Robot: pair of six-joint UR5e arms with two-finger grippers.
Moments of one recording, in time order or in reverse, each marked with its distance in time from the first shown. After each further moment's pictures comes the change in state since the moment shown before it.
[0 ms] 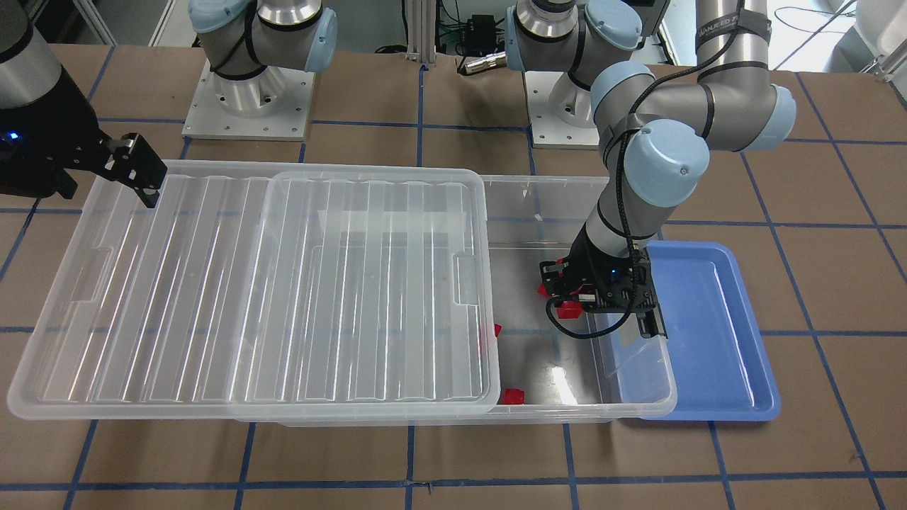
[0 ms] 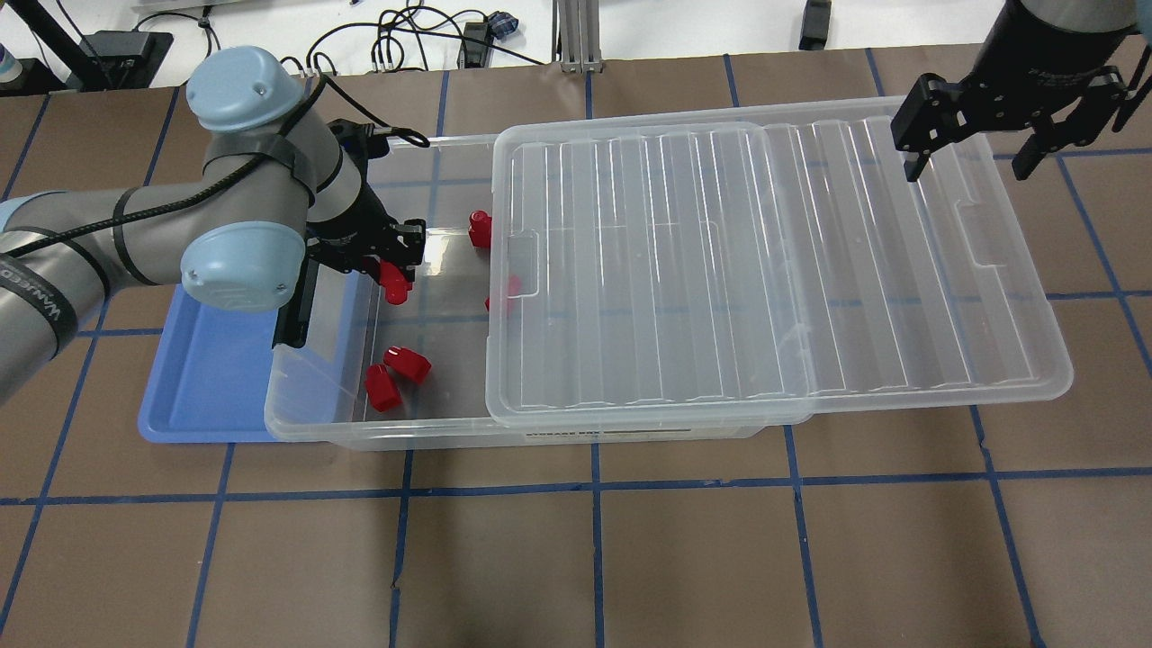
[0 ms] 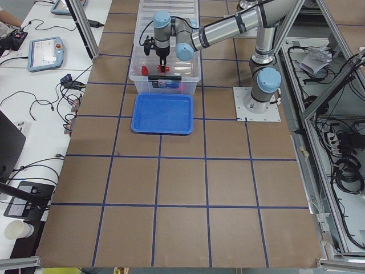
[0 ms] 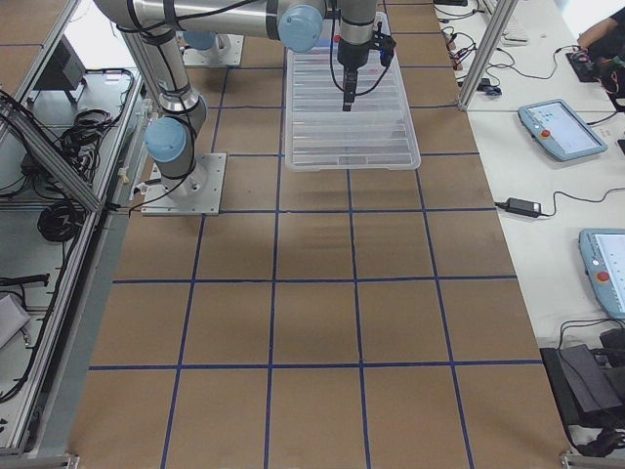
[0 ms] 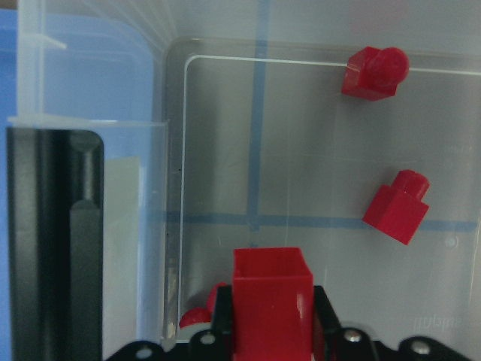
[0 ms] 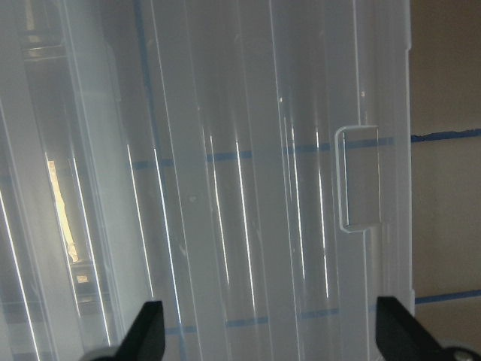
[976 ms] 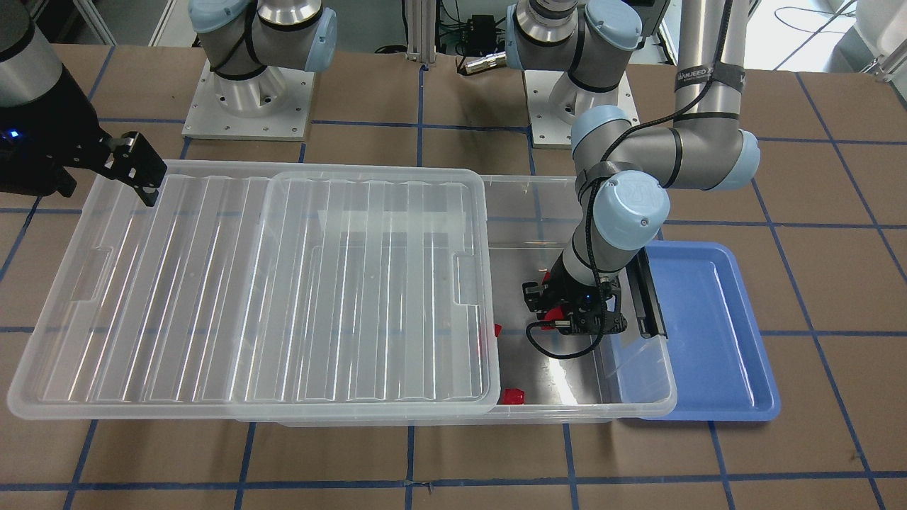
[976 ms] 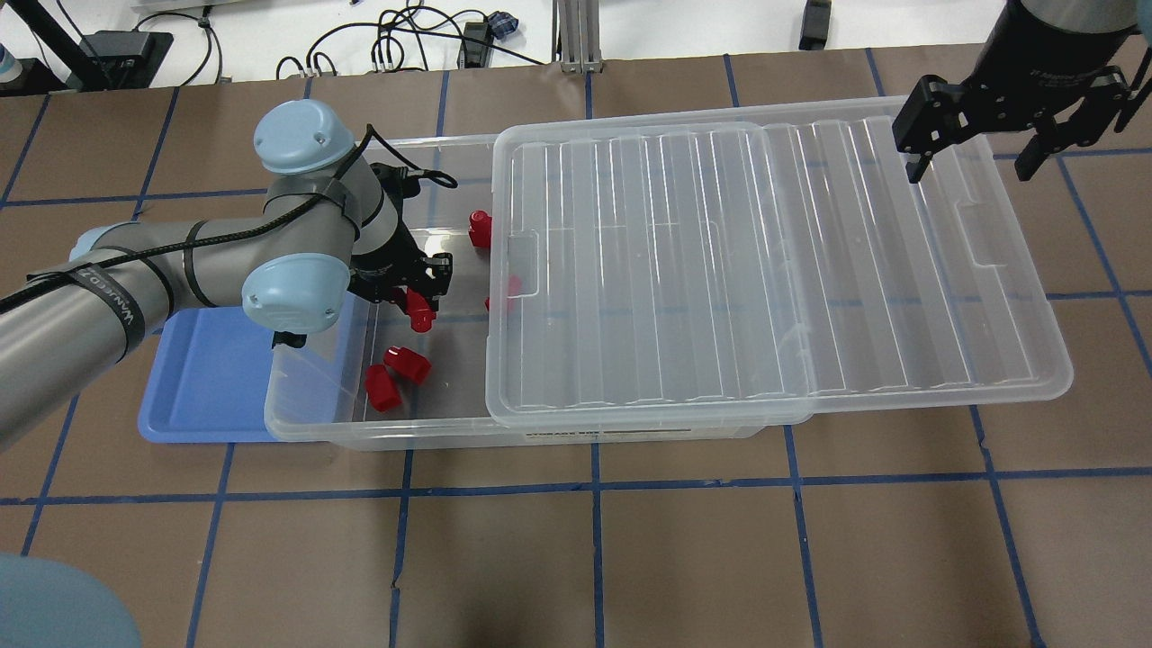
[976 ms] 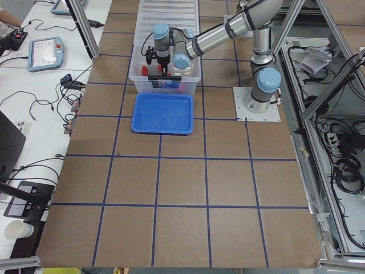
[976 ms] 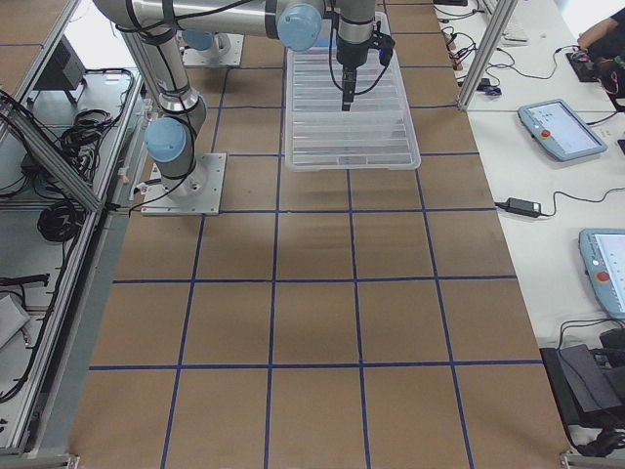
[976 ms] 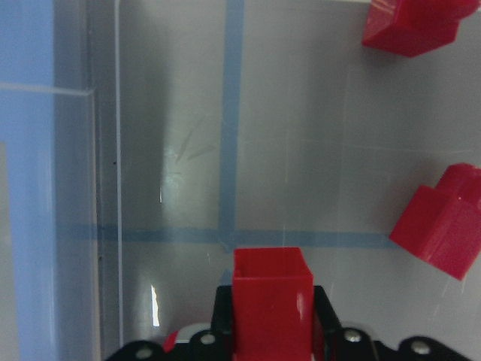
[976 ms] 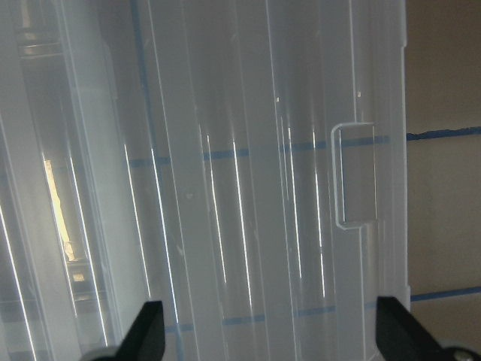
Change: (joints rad) left arm -0.015 -0.100 -0.035 0.082 0.002 -0.028; right arm 0.002 -0.001 0.002 0.002 -0.009 0.001
